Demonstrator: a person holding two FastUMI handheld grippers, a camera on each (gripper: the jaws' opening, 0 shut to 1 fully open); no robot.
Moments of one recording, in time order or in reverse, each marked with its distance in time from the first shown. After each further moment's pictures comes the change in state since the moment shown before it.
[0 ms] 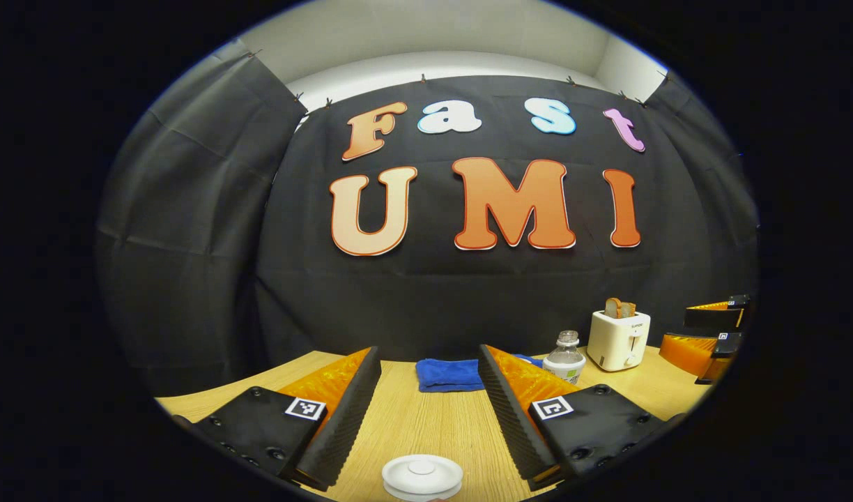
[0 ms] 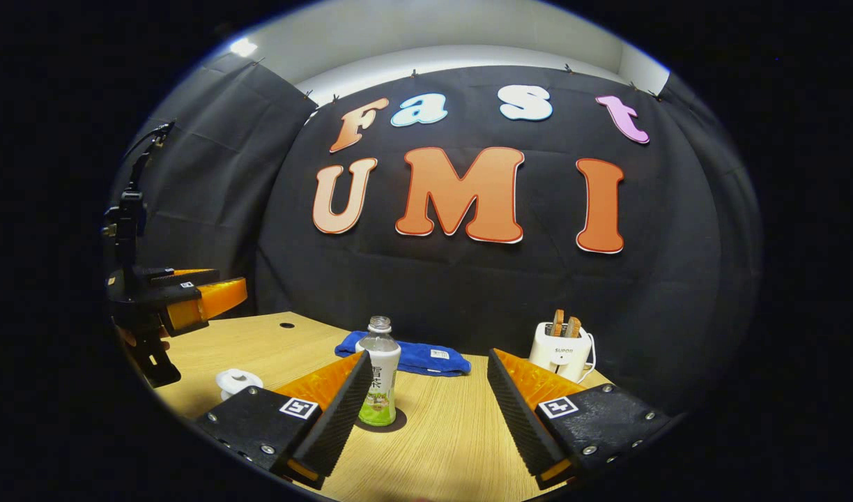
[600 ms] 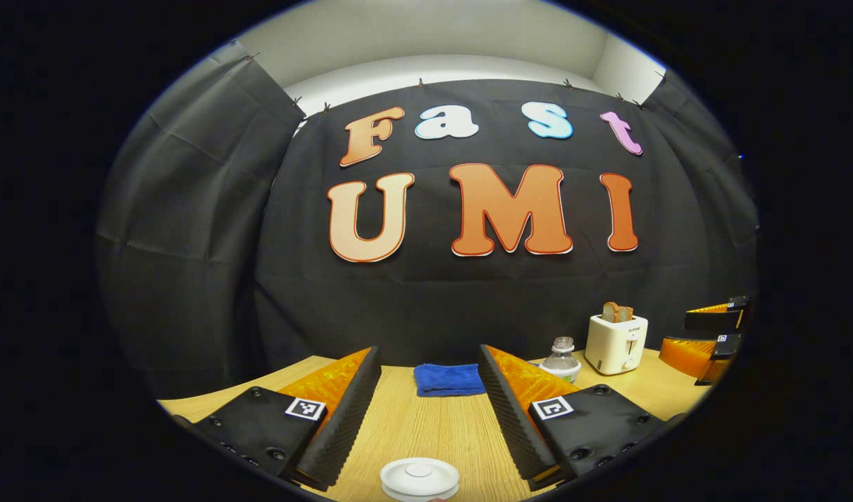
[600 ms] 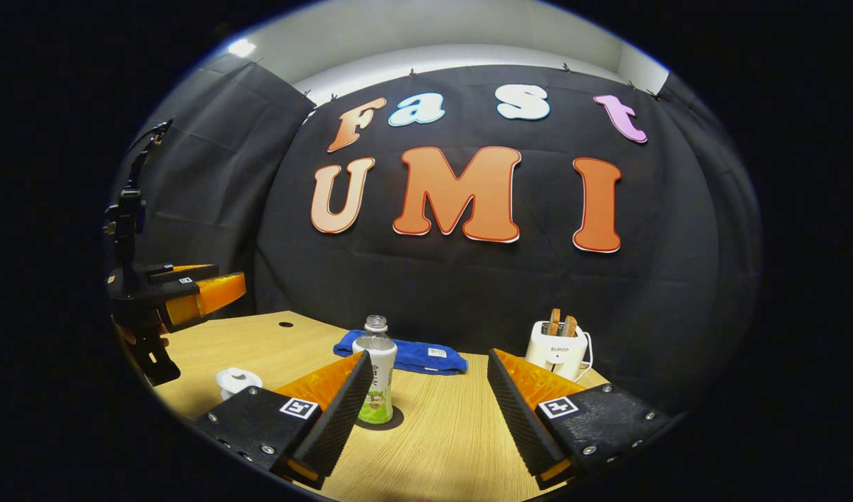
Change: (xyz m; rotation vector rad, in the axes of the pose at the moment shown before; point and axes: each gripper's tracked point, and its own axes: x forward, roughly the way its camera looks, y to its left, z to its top) left arm -0.003 -0.004 0.008 0.005 -0.013 -0.007; right arm -0.006 -0.006 0.003 0.006 0.001 -0.004
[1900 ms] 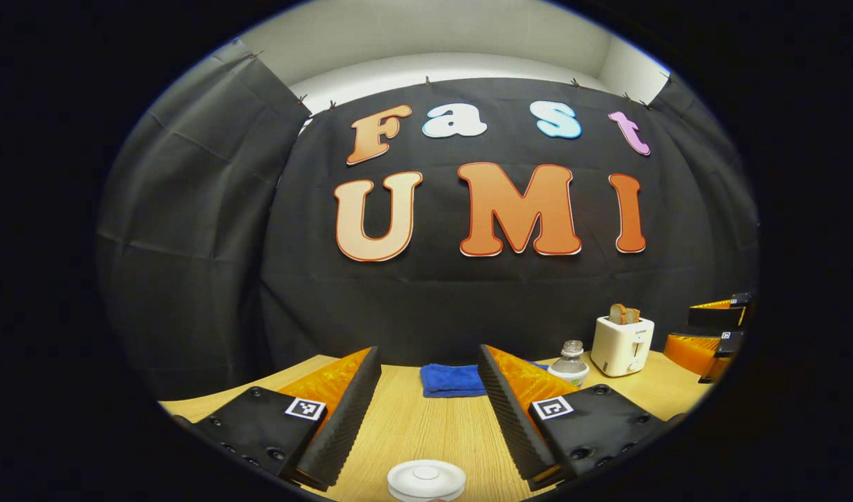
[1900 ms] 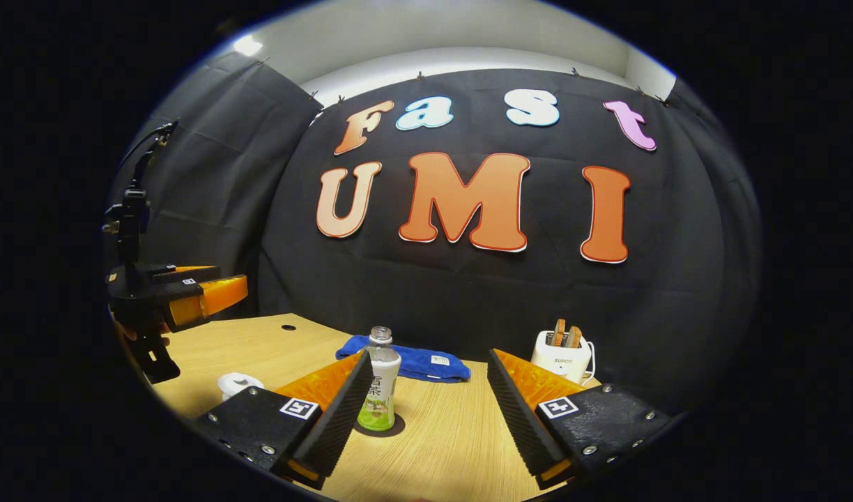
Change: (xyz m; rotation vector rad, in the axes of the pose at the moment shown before) left arm 0.007 0.013 0.005 -0.009 0.007 0.024; right arm 0.008 0.005 0.013 -0.026 -0.019 0.019
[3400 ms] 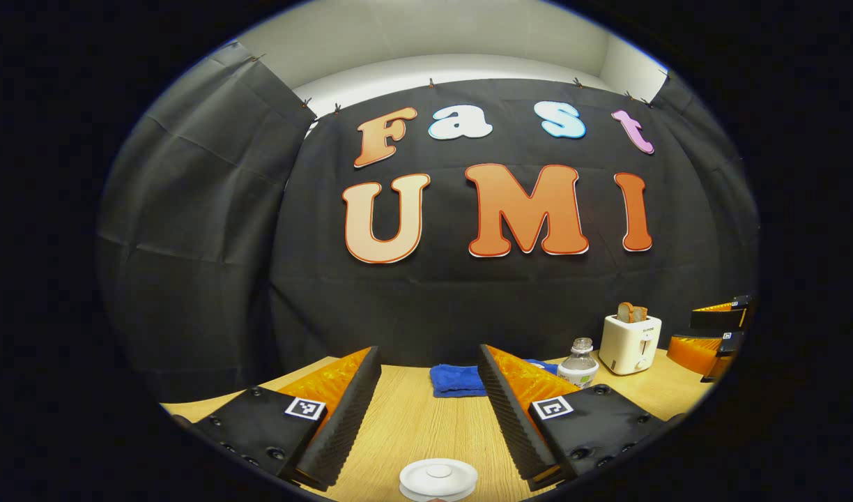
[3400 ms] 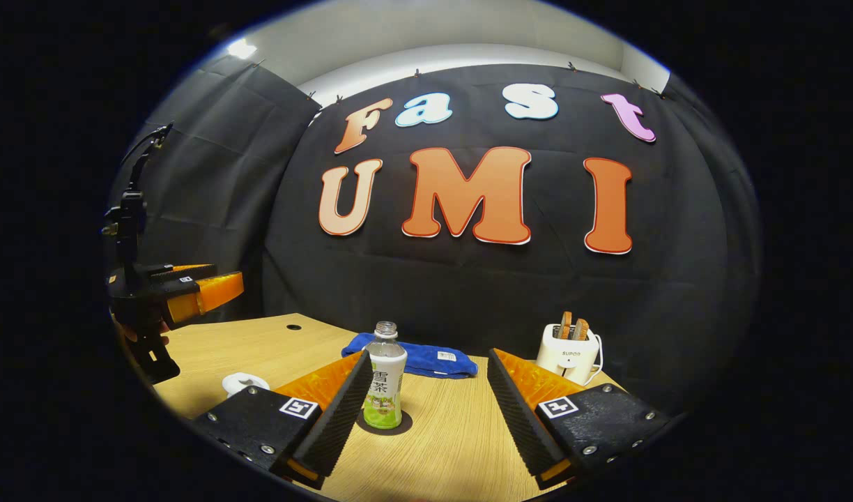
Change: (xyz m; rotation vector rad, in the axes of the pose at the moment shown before) left arm -0.008 0.009 -0.002 0.006 -0.005 0.035; right arm -0.001 0.003 -0.011 0.028 0.018 0.018
